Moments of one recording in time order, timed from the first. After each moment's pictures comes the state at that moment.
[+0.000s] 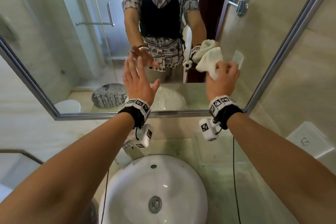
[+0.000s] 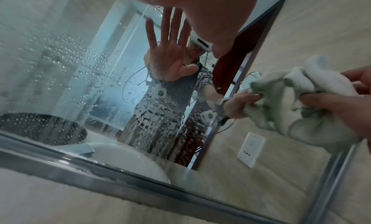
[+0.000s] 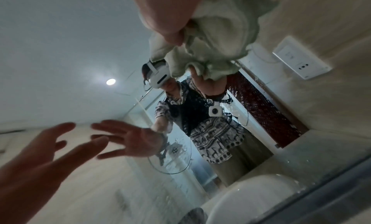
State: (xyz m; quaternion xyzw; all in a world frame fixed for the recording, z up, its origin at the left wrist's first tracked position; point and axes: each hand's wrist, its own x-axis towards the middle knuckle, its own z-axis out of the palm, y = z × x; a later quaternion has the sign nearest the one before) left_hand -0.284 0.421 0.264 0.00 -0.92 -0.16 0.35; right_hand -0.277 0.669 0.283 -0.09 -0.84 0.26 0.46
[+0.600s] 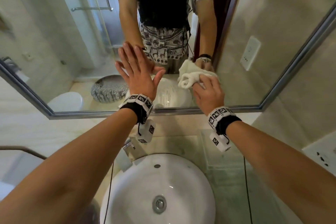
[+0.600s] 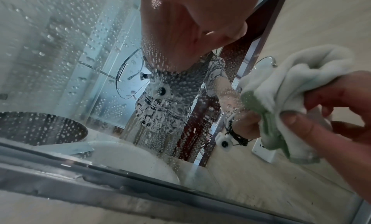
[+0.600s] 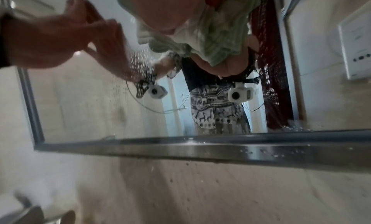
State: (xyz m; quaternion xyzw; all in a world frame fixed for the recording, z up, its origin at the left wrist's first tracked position) left_hand -0.331 0.425 0.238 0.02 -0.92 -0.14 0.37; right_hand -0.310 0.653 0.198 0.17 -0.83 0.05 0.53
